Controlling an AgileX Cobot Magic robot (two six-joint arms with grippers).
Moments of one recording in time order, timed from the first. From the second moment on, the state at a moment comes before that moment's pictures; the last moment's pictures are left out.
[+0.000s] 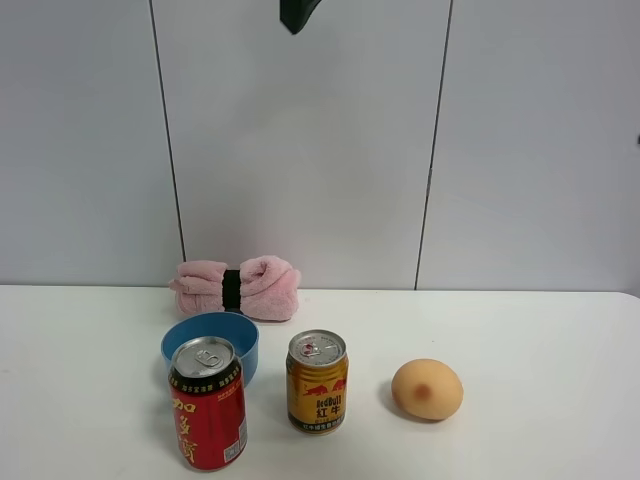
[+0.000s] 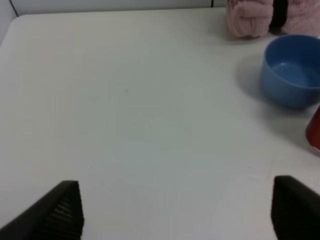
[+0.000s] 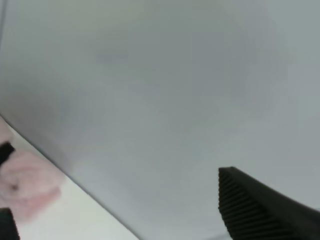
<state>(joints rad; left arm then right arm) 0.03 -0.01 -0.51 -0.05 1.05 0.05 0.73 1.93 -2.27 -0.25 1.04 -0.29</state>
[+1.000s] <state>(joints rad) 0.03 -0.01 -0.51 -0.05 1.05 0.05 0.73 1.23 -1.18 -0.40 0.85 0.14</state>
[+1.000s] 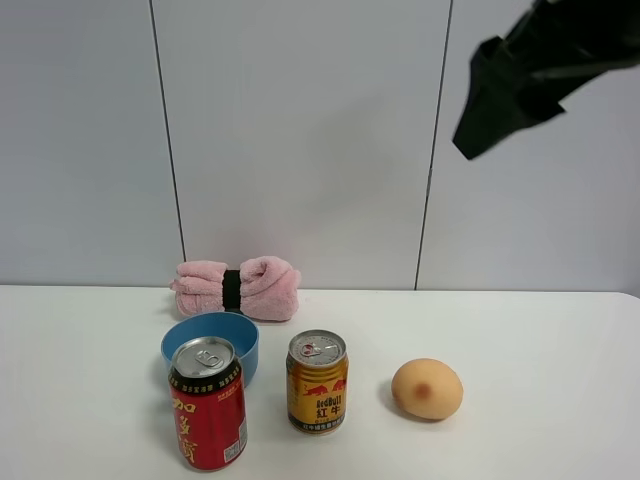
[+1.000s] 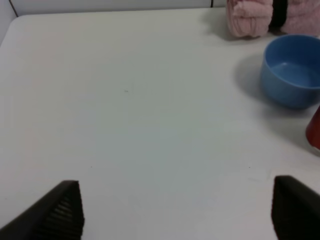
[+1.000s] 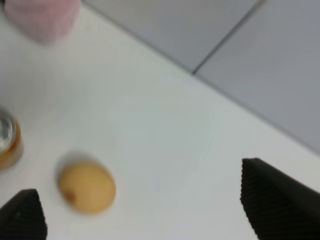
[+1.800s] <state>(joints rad) 0.03 -0.01 -0.51 -0.05 1.05 0.05 0.18 0.46 -0.67 -0.15 1.11 0.09</state>
